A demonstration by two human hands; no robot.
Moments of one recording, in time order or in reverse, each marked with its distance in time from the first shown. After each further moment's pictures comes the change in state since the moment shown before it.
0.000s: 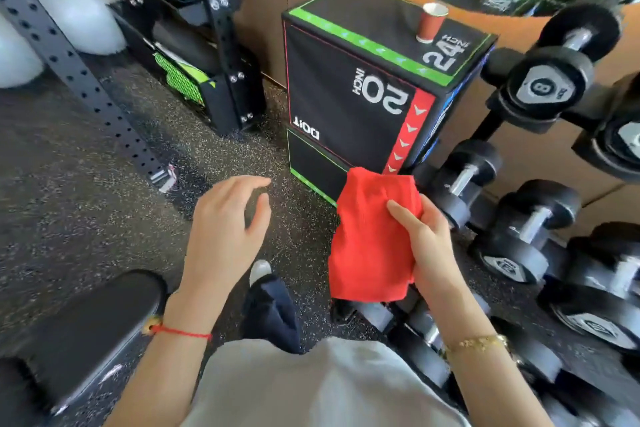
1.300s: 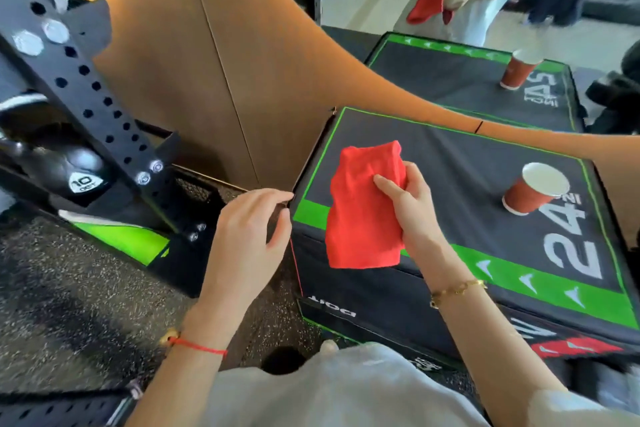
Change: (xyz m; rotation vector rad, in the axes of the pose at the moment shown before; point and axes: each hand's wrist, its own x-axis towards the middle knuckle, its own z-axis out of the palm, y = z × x) left_hand 0.712 -0.185 0.135 -0.105 -0.128 0.401; right_hand 0.646 -0.164 0.299 -0.021 0.287 -0.151
